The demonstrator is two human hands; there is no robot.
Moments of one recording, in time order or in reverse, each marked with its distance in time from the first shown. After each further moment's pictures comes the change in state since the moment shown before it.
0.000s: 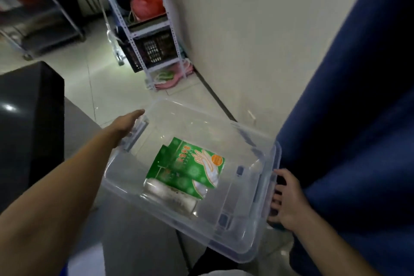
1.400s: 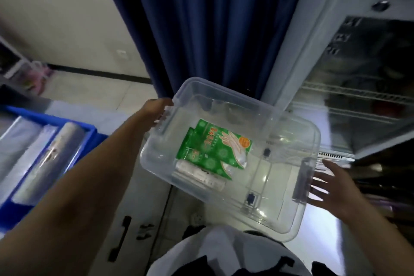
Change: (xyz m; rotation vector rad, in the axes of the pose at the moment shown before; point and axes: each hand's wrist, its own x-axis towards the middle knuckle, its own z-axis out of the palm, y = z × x) left_hand -0.486 -0.420 0.080 0.430 -0.734 0.413; right_hand -0.431 0.816 -0.242 0.784 0.461 -0.135
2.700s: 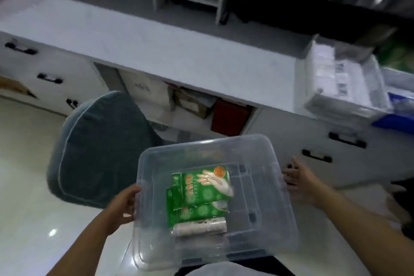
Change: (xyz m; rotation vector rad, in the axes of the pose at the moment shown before) left_hand -0.741 -0.777 0.221 -1.535 0.912 -0.584; right_hand -0.208 0.488 0.187 -1.798 -0.793 -0.121
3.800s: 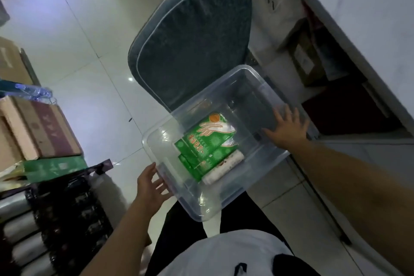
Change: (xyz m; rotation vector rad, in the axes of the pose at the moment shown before) left_hand -0.019 -0.178 0.071 -1.243 0.429 -0.242; right_hand 0.155 -0.056 0.283 -1.956 -0.173 -0.818
